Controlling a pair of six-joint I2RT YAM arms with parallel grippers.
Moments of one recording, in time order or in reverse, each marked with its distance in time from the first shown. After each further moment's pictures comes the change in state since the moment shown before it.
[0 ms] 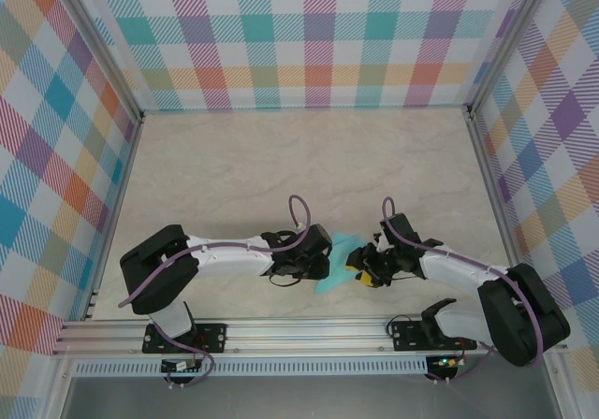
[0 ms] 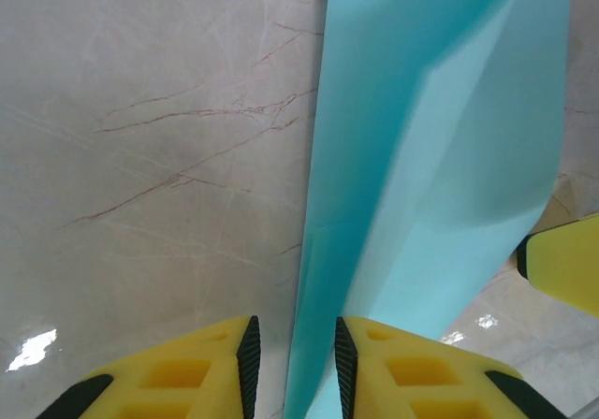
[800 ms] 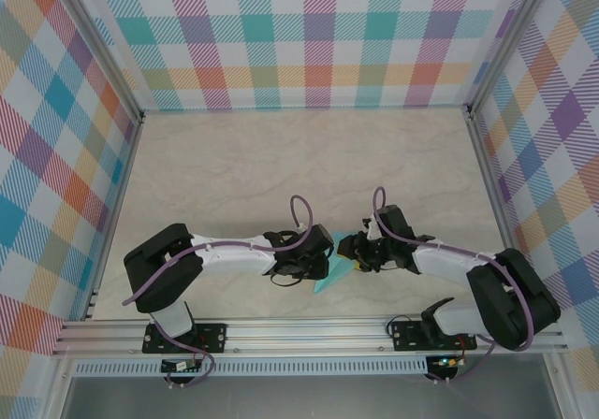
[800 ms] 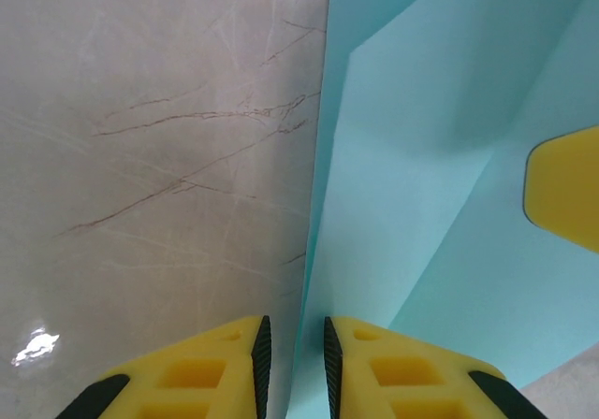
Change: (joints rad) left arm 0.000 0.018 0.011 -0.004 -0.003 -0.001; right arm 0.027 0.105 0.040 0.252 -0.003 -0.056
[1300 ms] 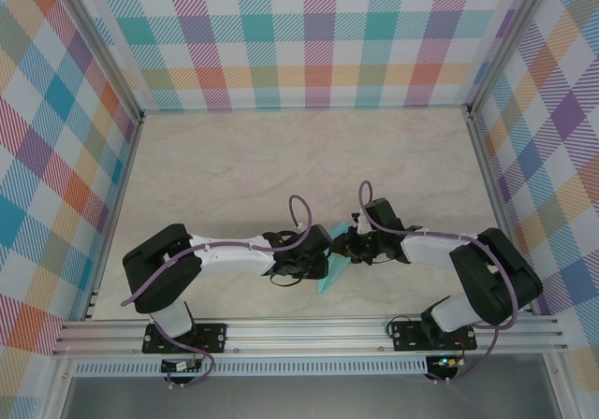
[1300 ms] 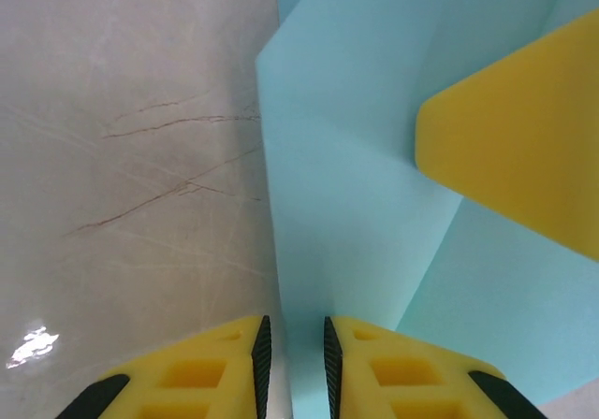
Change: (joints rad) left arm 0.000 -0.013 -0.011 0.008 -0.010 -0.016; right arm 0.029 0.144 0.092 0.023 -0.003 -0.076
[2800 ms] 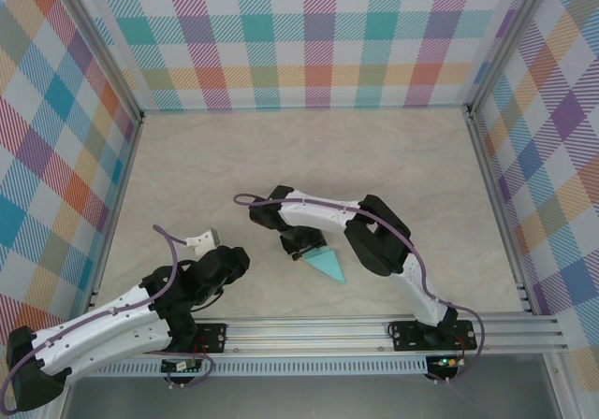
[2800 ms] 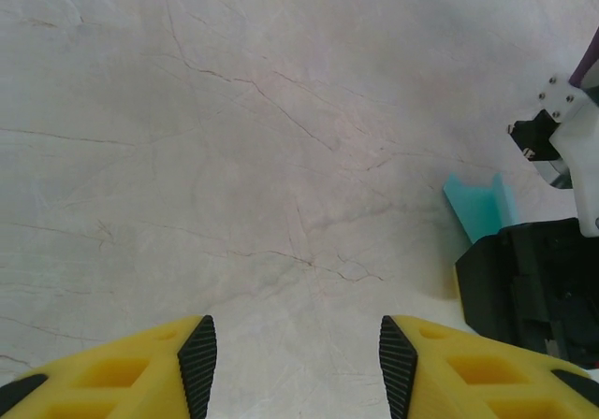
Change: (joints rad) left arm 0.111 -1.046 -0.444 -0.428 -0.444 -0.311; right arm 0.482 0.785 1.279 -1.369 0.804 -0.246
